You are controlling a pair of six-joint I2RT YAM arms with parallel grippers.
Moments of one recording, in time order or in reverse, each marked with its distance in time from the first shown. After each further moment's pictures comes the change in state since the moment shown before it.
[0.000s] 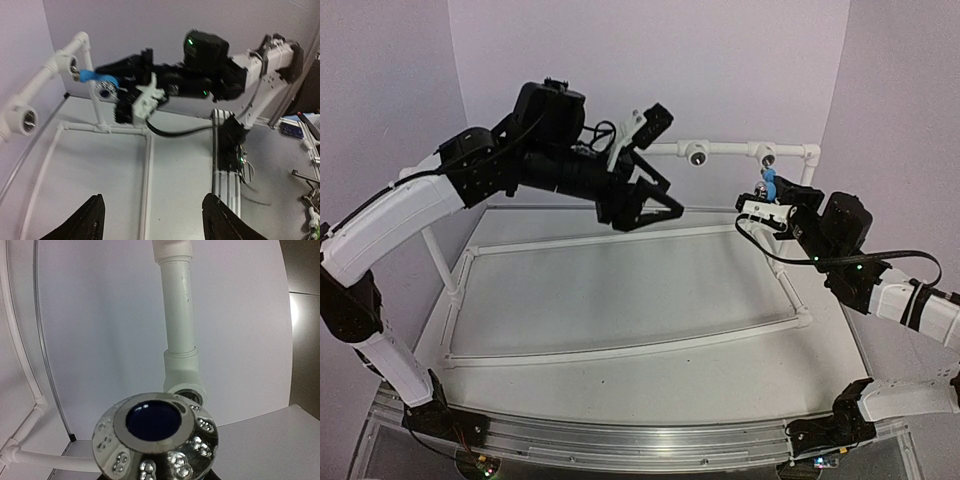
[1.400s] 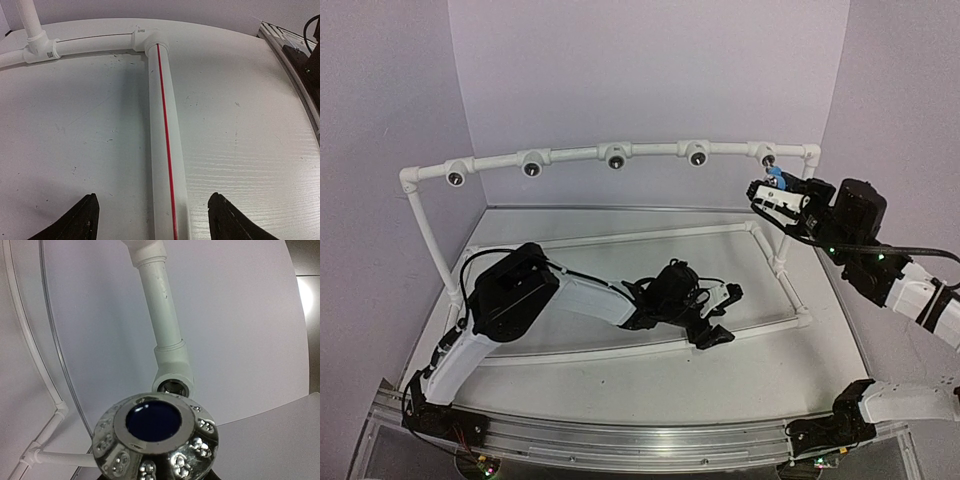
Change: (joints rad) left arm -0.099 0.785 -0.266 0.895 -0.005 0.073; right arm -0.005 -0.070 0.106 -0.263 -0.028 0.169
